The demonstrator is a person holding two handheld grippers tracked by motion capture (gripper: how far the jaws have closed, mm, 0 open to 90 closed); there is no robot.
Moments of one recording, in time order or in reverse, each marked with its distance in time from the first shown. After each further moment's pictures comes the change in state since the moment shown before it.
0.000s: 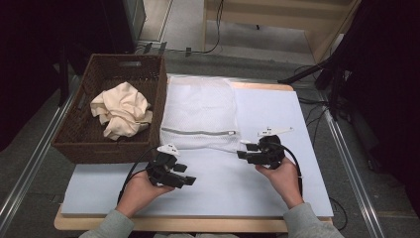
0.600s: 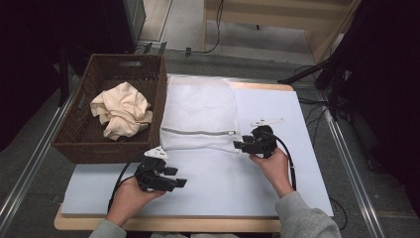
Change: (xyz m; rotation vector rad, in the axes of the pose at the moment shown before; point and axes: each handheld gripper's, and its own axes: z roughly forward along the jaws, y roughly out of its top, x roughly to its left) left arm 0.000 -0.020 -0.019 -0.032 0.040 -0.059; right arm -0.017 0.019 0.031 0.014 -0.053 0.047
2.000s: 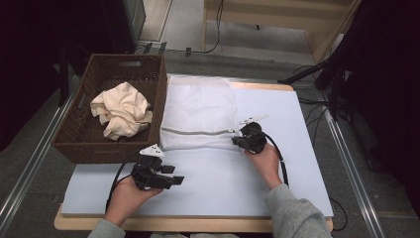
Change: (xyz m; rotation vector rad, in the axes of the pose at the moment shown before) left arm 0.005 0.000 -0.006 -0.028 0.015 -0.024; right arm 0.004 0.012 0.031 0.087 -0.084 -0.042
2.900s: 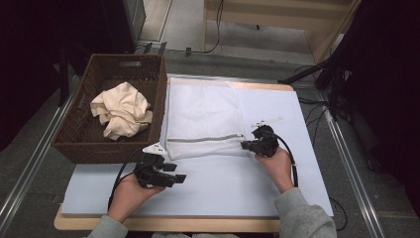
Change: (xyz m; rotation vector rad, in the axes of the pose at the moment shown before) left arm 0.001 0.007 0.006 -0.001 -0.008 0.017; right arm -0.019 -0.018 -0.023 0.036 0.051 0.037
